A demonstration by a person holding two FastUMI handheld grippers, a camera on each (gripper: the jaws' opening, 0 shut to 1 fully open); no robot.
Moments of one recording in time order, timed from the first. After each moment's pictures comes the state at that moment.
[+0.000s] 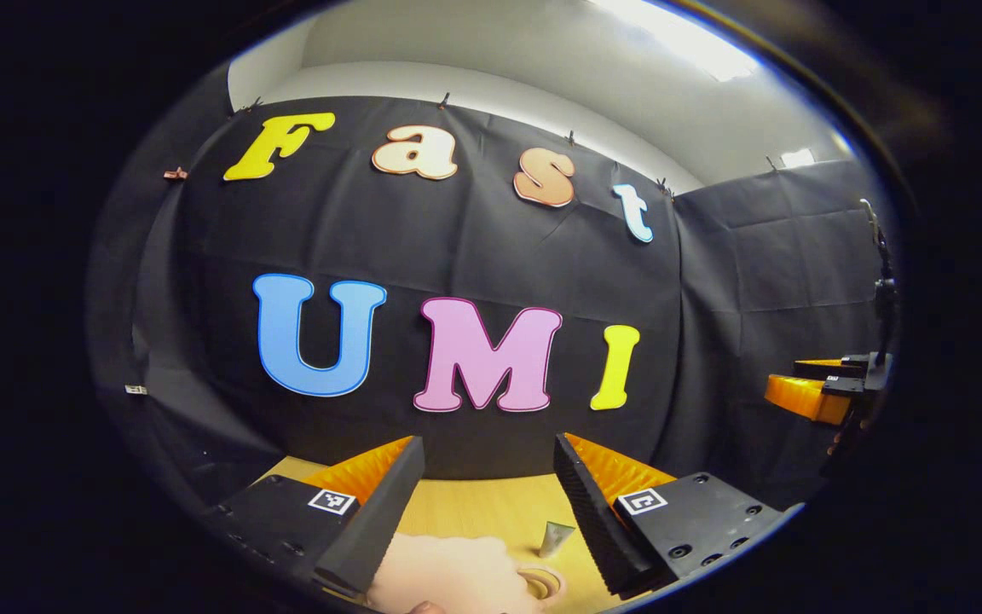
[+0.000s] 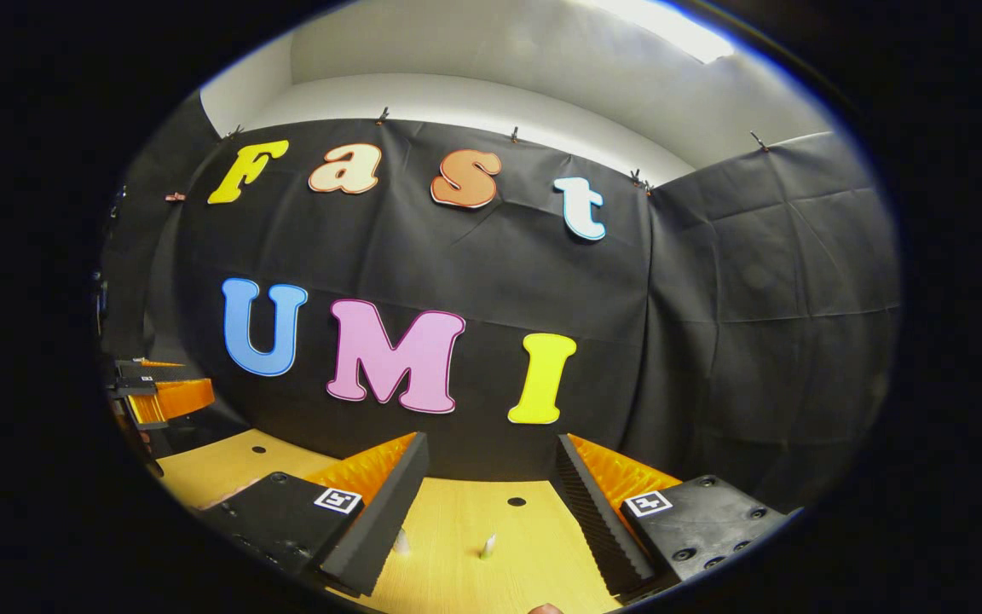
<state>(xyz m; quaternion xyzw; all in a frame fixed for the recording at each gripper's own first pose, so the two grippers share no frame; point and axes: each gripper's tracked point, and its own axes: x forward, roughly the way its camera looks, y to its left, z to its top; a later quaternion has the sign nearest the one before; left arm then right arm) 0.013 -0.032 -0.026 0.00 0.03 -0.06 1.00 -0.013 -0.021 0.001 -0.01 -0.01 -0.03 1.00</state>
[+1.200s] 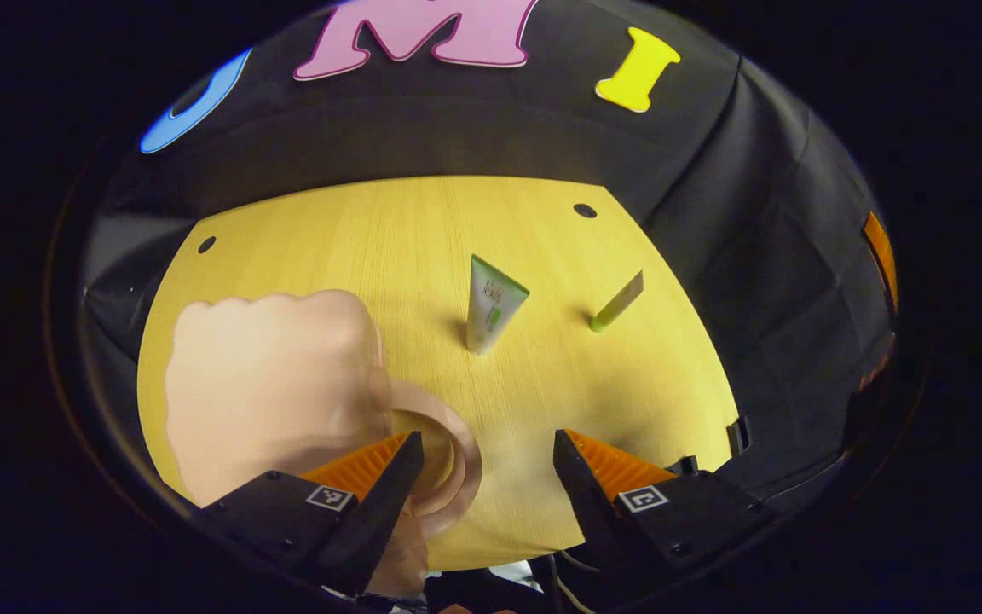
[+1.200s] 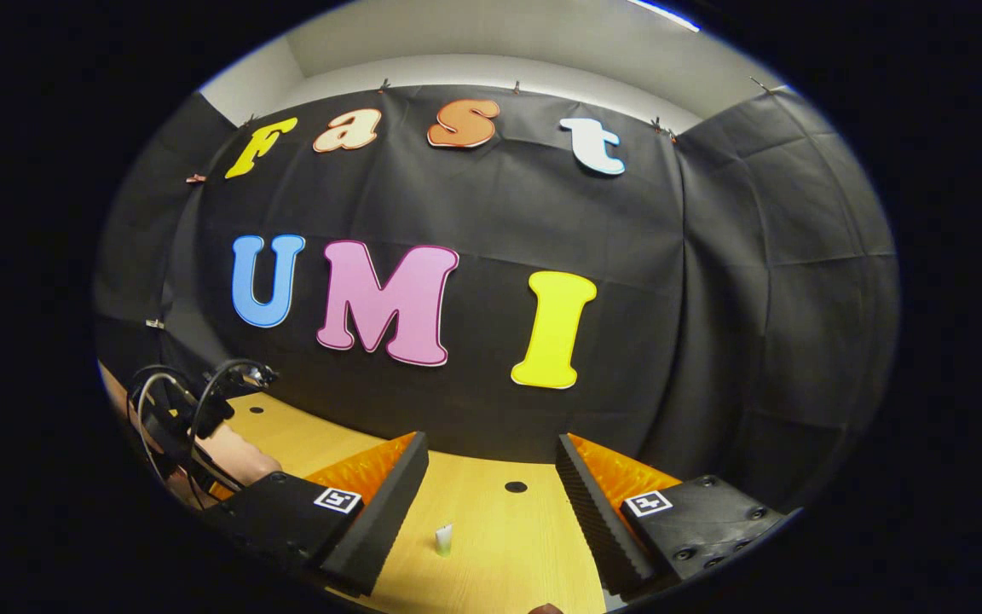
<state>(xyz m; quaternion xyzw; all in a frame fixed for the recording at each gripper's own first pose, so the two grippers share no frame) 0.039 -0.159 -0.370 -0.01 0.58 -0.06 0.81 0.092 -0.124 -0.140 0.00 0.04 0.06 1.00</state>
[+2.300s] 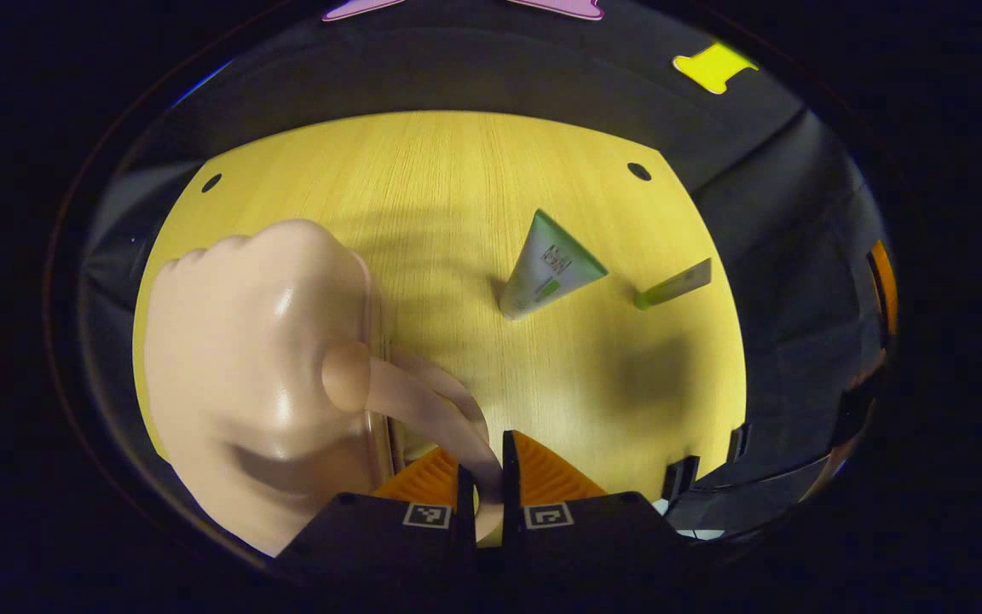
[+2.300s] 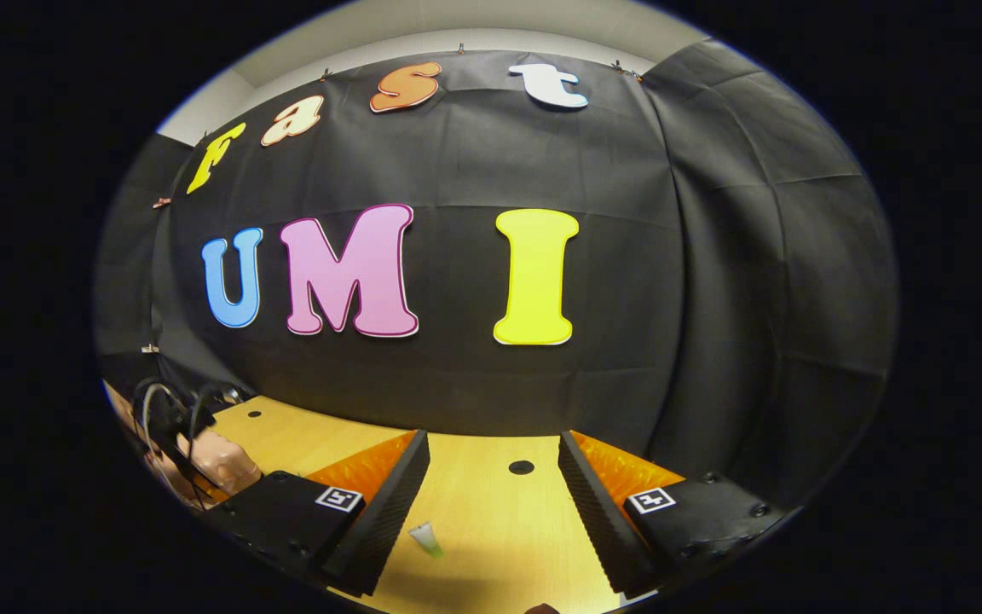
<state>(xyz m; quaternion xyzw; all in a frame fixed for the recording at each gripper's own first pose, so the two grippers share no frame) 0.056 -0.126 -0.354 -0.04 0.65 -0.03 0.76 0.163 -0.153 -0.193 0.07 0.09 0.07 0.99</state>
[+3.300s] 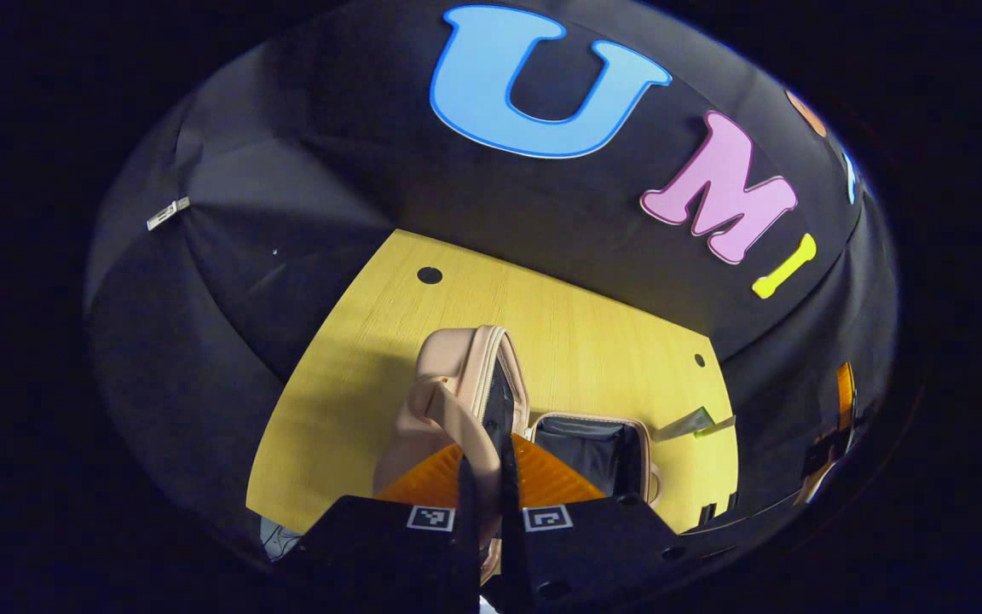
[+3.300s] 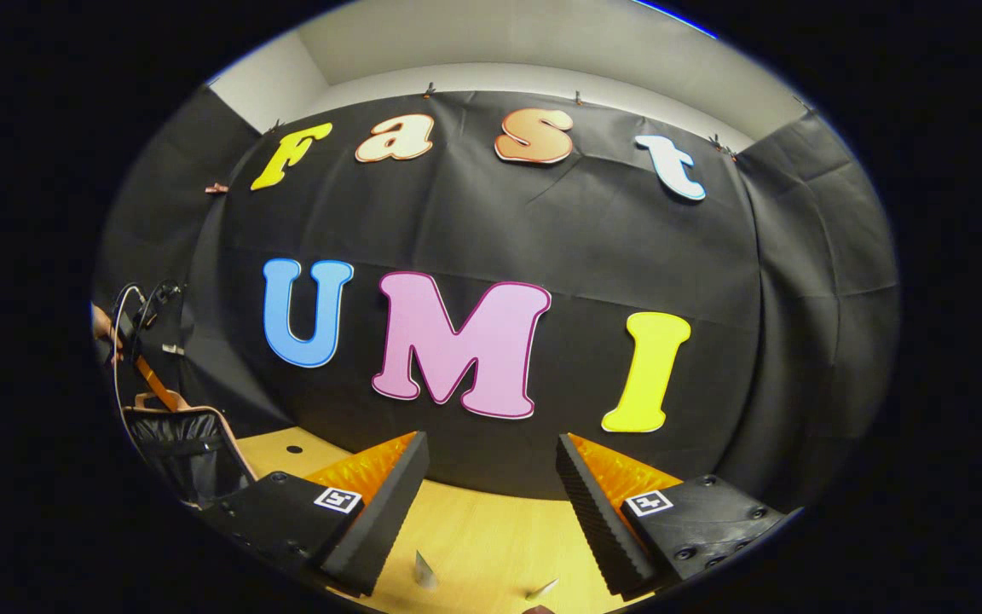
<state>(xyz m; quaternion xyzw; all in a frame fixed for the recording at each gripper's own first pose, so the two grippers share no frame) 0.052 0.288 -0.201 -0.17 0.45 0.06 0.88 0.142 0.057 -0.074 -0.01 0.00 0.11 0.99</state>
